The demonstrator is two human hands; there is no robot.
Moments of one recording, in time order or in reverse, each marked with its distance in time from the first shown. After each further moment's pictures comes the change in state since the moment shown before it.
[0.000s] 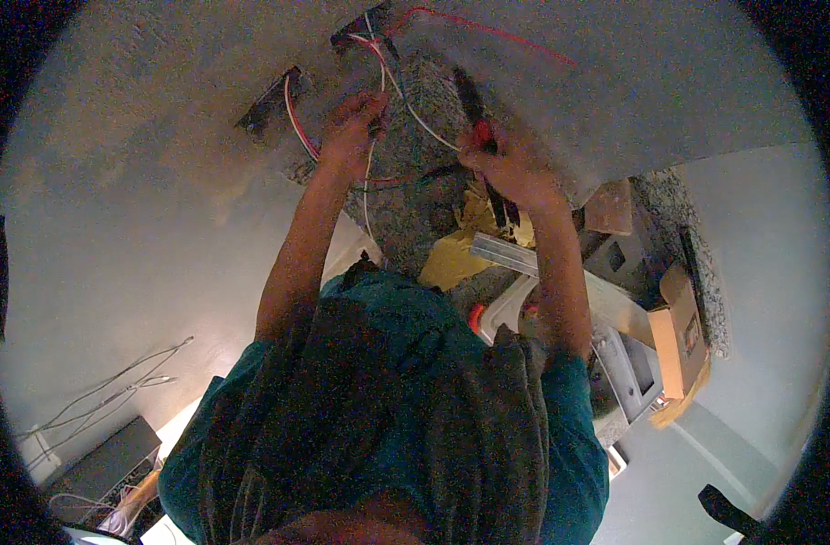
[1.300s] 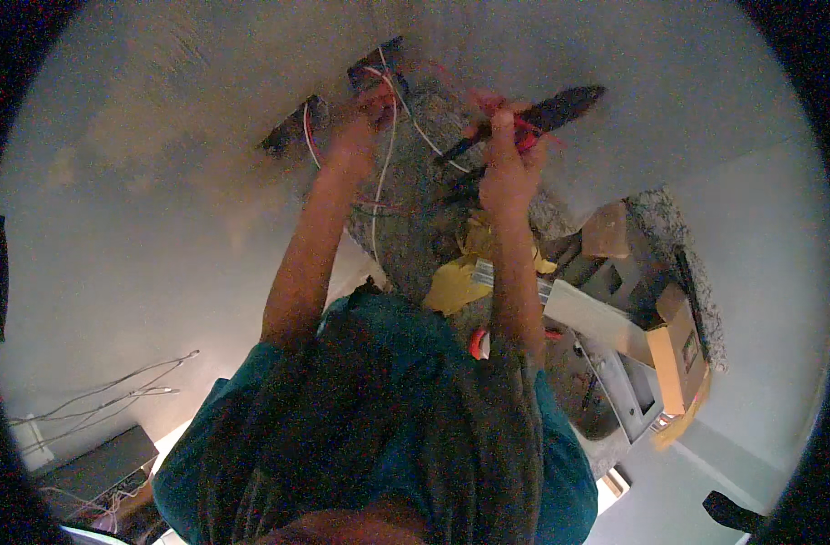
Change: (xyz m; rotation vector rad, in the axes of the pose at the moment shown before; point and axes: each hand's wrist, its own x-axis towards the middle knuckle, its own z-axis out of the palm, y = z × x) left_hand 0.040 0.014 0.002 0.108 0.013 0.195; right_hand 0.015 -0.048 0.034 0.984 0.483 -0.457
